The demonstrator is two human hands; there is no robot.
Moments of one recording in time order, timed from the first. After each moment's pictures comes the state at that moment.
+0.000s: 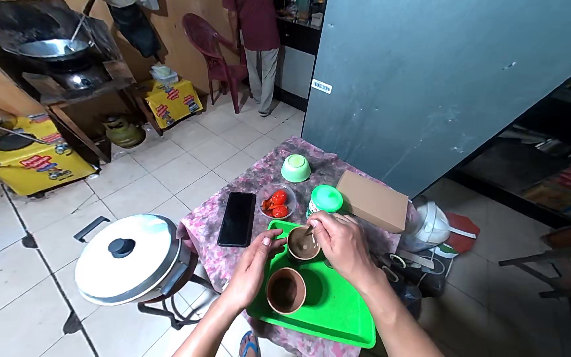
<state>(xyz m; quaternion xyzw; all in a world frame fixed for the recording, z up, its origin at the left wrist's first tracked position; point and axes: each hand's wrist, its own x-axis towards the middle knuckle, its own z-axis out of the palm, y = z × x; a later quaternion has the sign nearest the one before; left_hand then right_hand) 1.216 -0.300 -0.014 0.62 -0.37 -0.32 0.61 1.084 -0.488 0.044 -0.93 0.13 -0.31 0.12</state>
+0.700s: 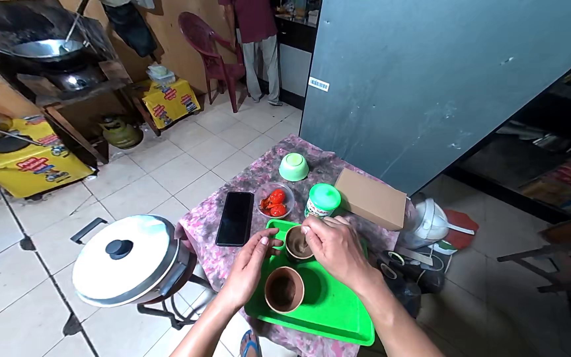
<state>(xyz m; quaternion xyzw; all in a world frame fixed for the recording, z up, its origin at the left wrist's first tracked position) 1.219 -0.299 -0.014 0.62 -0.35 -0.32 0.62 1.085 -0.482 0.045 -0.94 0.11 -0.29 0.12</state>
